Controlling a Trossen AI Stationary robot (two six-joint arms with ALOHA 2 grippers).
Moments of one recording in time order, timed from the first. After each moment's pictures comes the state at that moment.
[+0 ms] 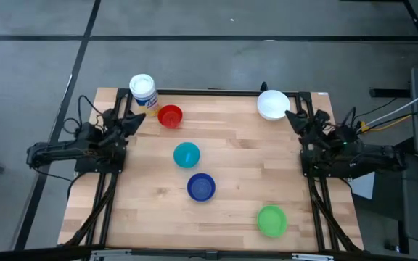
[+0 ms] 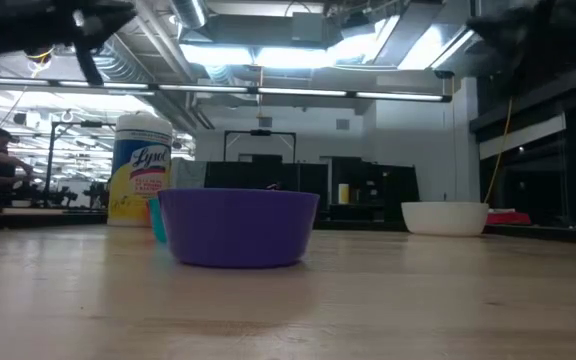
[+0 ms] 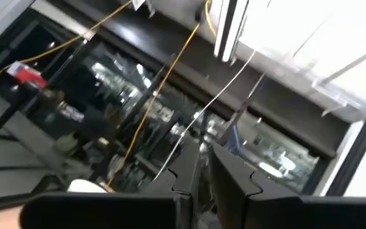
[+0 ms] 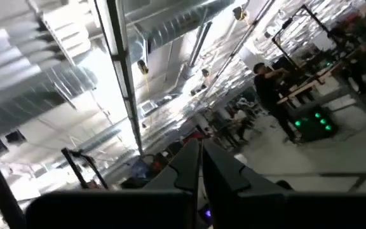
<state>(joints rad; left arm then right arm) 0.15 0.10 0.12 0.46 -0.25 -0.58 -0.09 0.18 0.15 0.50 0.35 0.54</state>
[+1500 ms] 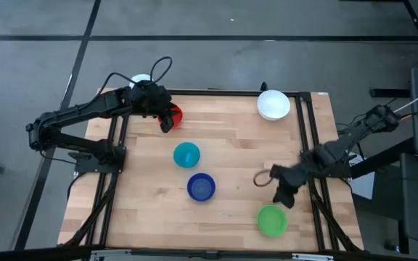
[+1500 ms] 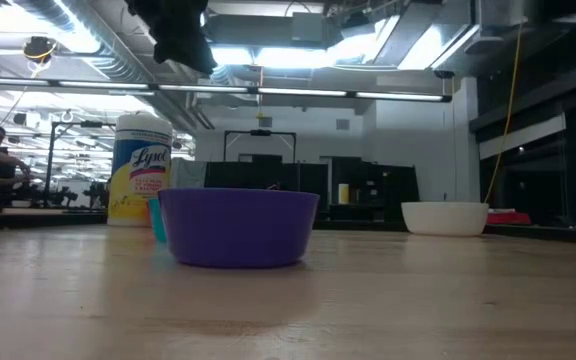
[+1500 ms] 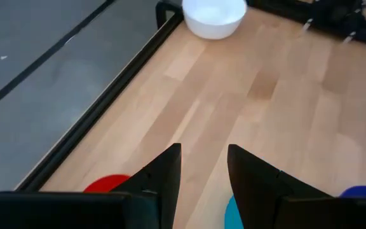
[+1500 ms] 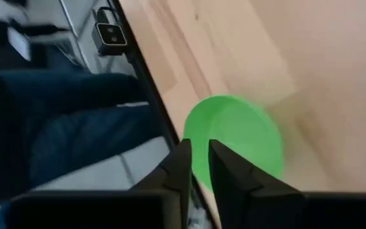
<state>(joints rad) 0.38 1.11 1.12 -0.67 -0.07 -0.11 0.61 1.04 0.73 -0.53 -0.17 1.28</state>
